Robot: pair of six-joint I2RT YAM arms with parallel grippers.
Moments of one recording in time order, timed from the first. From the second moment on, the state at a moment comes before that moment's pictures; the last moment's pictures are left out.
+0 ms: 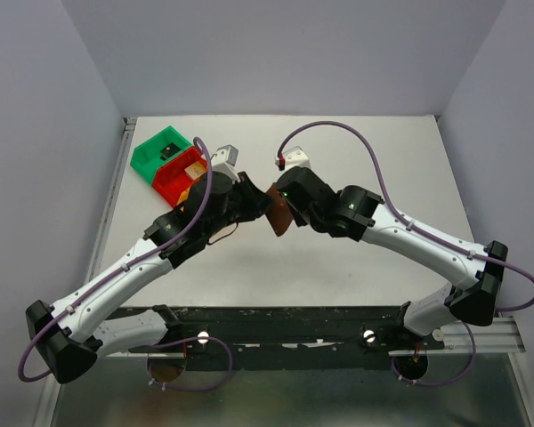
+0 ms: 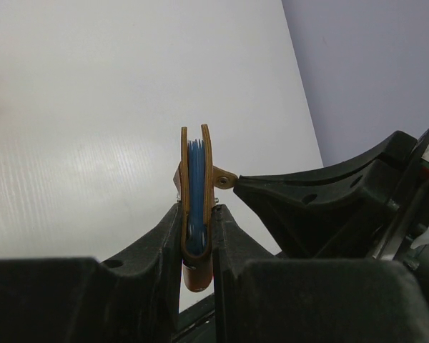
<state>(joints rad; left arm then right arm) -0.79 1.06 1.04 -0.34 -0.13 -0.82 1.04 1.49 1.50 -0.84 0.55 0.29</state>
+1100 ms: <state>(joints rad) -0.44 1.03 0.66 0.82 0.85 -0.87 0.69 1.00 1.24 -0.48 -0.11 0.32</state>
